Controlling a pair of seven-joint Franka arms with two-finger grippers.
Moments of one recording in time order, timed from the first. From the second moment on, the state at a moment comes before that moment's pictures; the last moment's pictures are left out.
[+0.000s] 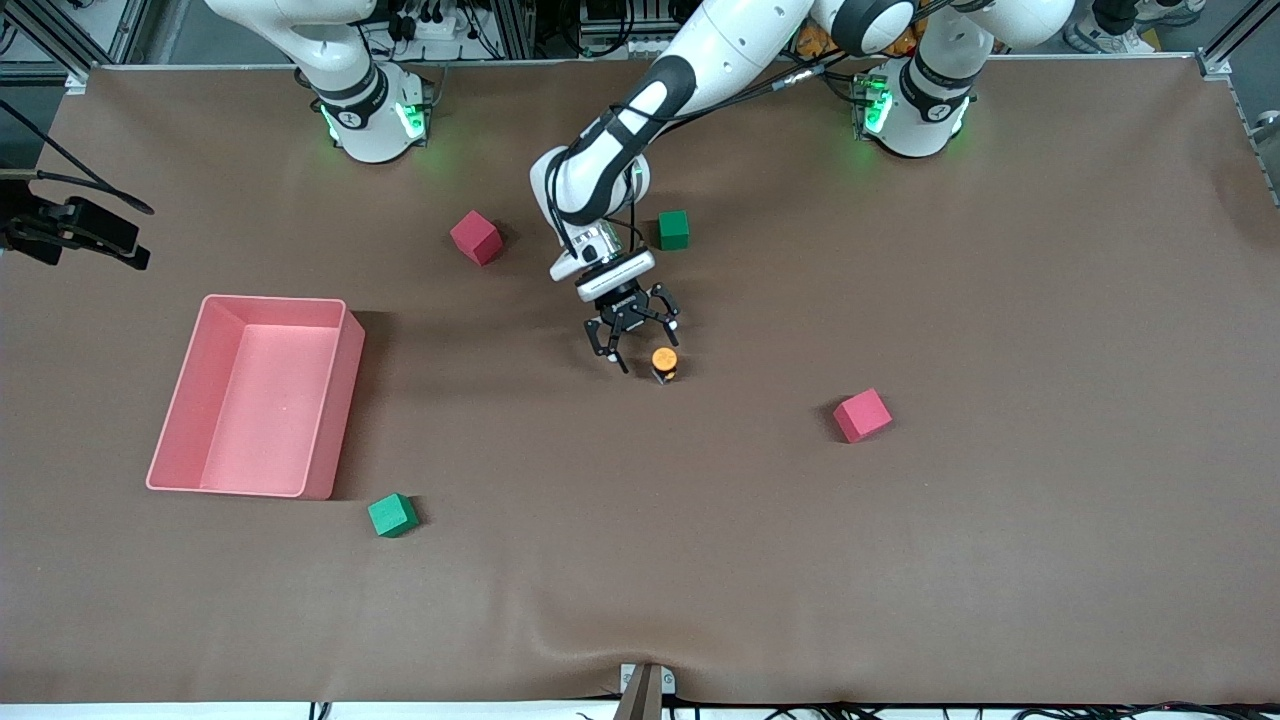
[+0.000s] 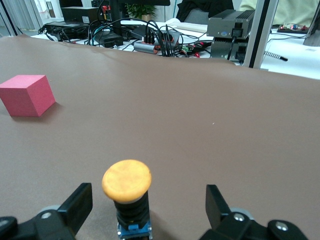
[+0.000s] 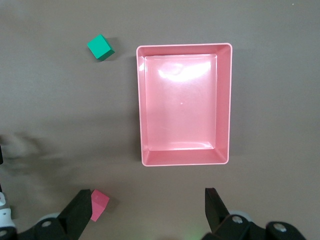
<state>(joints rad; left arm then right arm) -1.10 0.94 -0.04 -1.41 1.20 1.84 -2.31 -0.02 0.02 -0.02 -1.49 0.01 1.45 0.04</state>
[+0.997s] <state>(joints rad) -1.05 0.60 -0.06 -1.42 0.80 1.79 -1.93 -0.02 0.02 -0.02 -1.49 0.01 1.45 0.04</state>
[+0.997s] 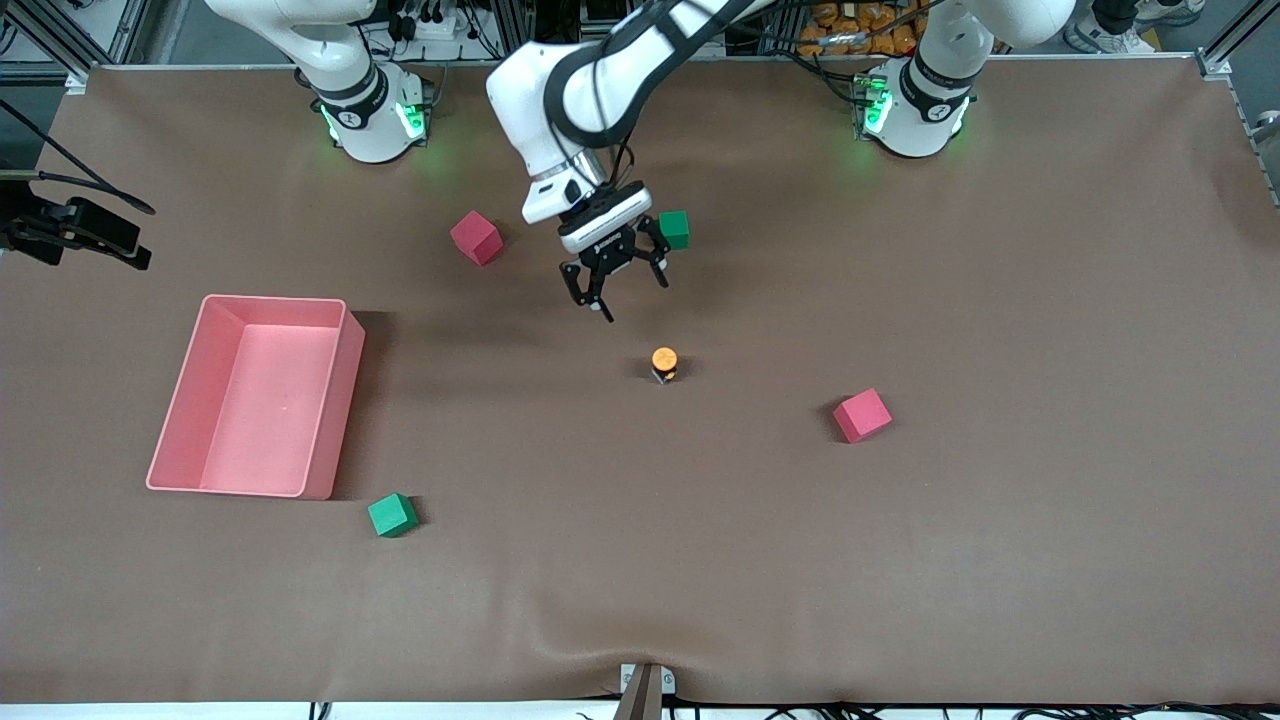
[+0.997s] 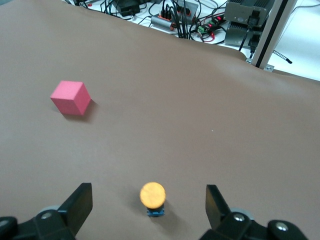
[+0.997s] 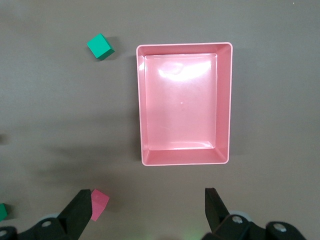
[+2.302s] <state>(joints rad) -0.76 0.27 -0.06 -1.48 0.30 1.79 -1.39 -0.02 0.02 -0.02 -1.49 0.01 1.49 0.04</state>
